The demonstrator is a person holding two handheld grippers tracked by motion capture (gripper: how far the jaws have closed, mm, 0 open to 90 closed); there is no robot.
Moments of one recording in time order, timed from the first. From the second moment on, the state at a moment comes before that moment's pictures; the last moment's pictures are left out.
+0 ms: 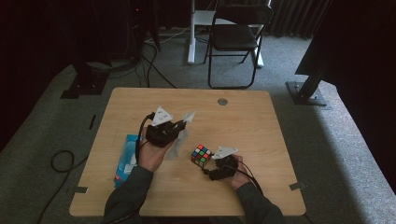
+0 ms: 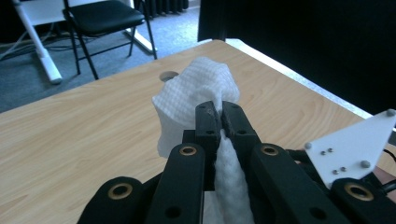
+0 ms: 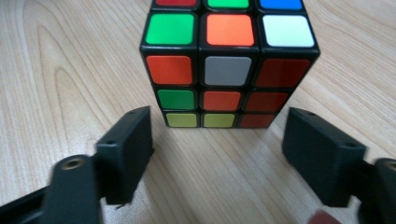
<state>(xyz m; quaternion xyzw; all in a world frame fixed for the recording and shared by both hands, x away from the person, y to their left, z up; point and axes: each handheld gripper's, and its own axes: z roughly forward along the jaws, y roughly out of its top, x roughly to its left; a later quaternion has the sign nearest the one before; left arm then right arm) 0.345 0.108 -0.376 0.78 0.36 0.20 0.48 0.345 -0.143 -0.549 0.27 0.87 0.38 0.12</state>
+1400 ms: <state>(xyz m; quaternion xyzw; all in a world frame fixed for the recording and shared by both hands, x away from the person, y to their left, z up) 0.342 0.053 -0.420 0.81 0.34 0.14 0.45 0.354 -0.167 -0.549 0.31 0.86 0.39 0.10</state>
